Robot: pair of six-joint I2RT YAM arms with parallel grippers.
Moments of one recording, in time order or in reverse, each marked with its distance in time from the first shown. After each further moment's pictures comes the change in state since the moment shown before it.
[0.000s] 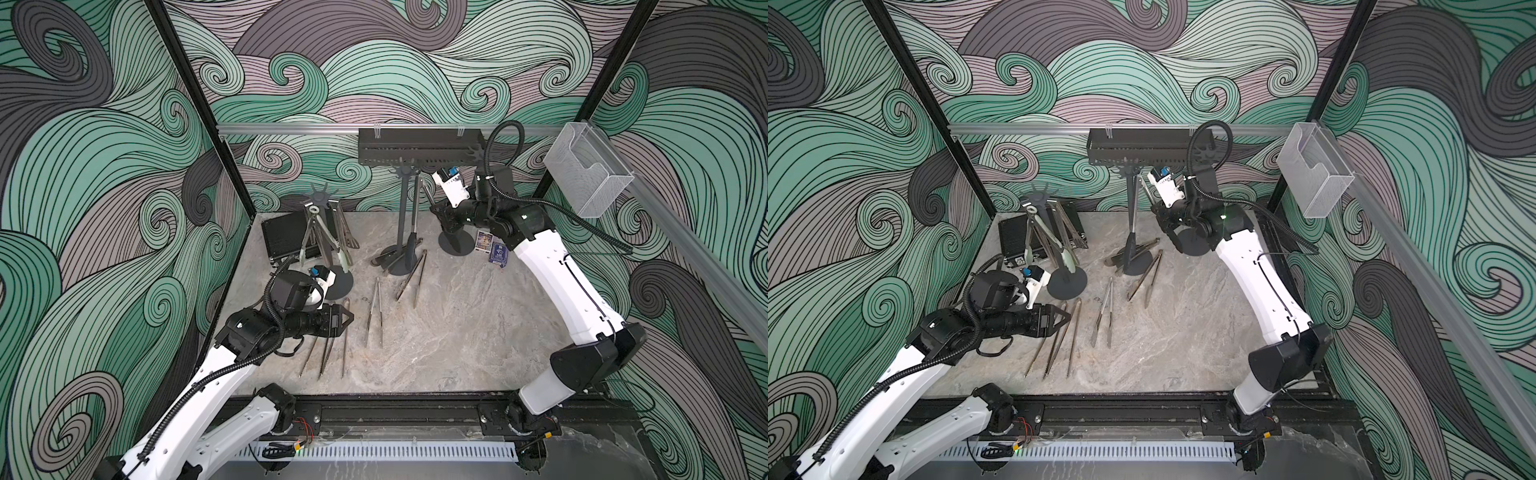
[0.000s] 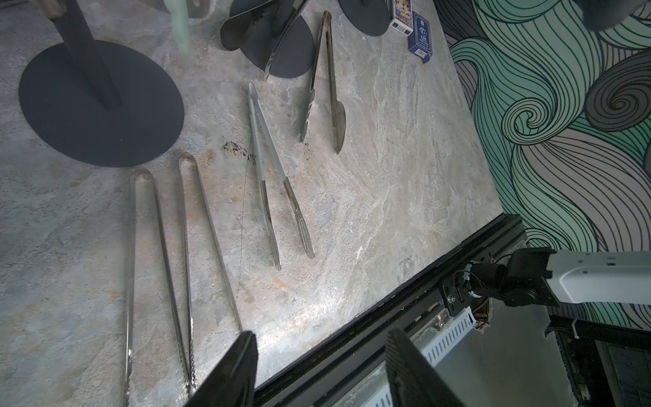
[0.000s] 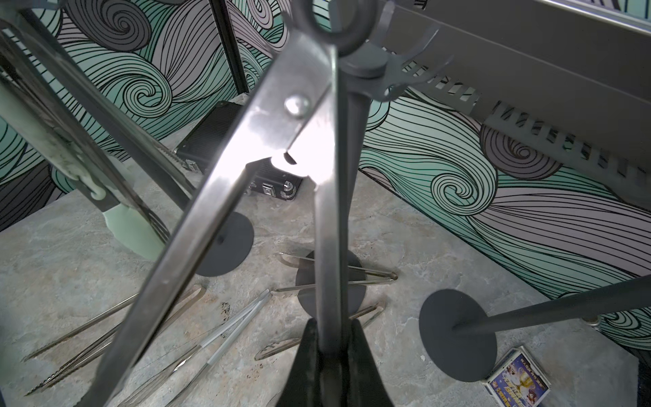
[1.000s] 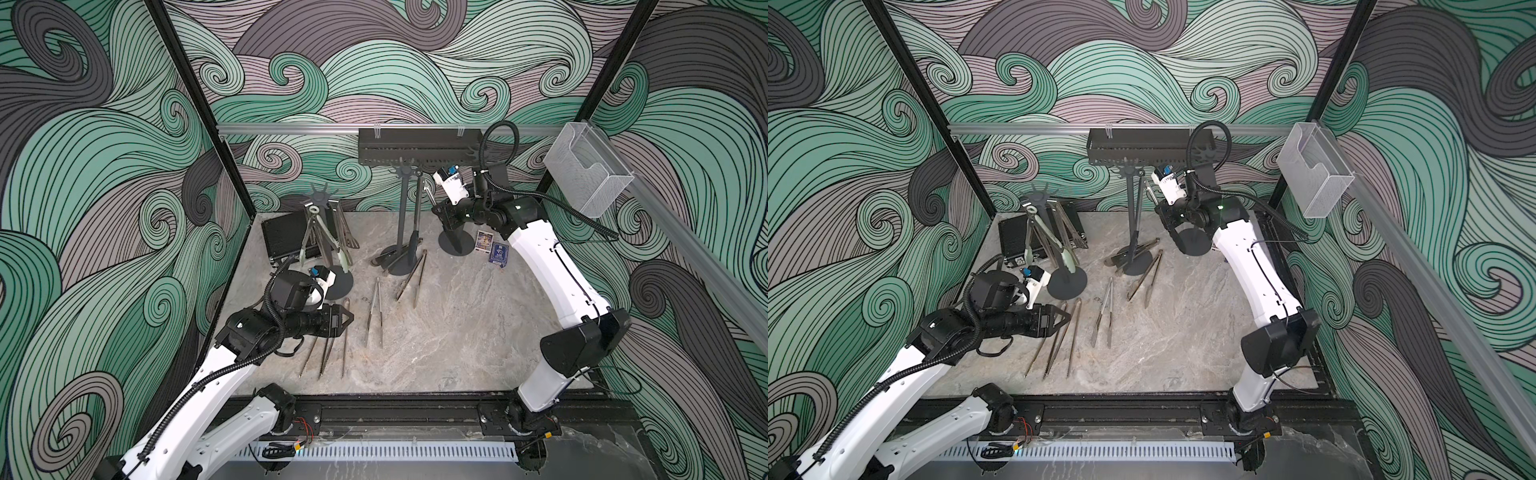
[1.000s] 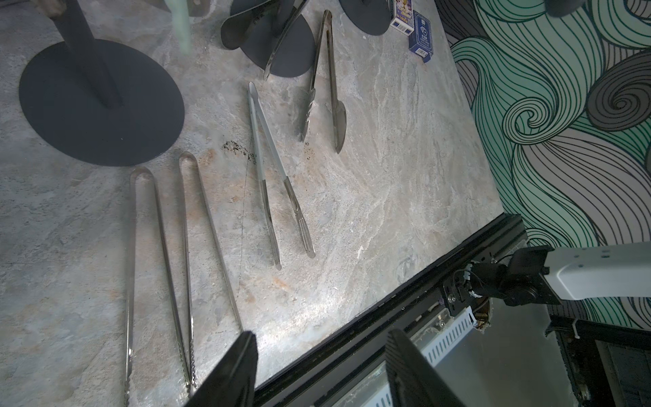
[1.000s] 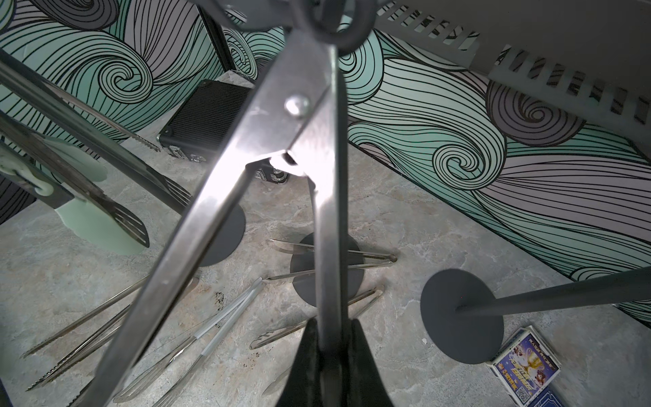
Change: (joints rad) left arm 0.000 0.000 -0.002 0.000 -0.001 0.000; right arm -0.036 0.086 0.048 -0.060 -0.033 0.007
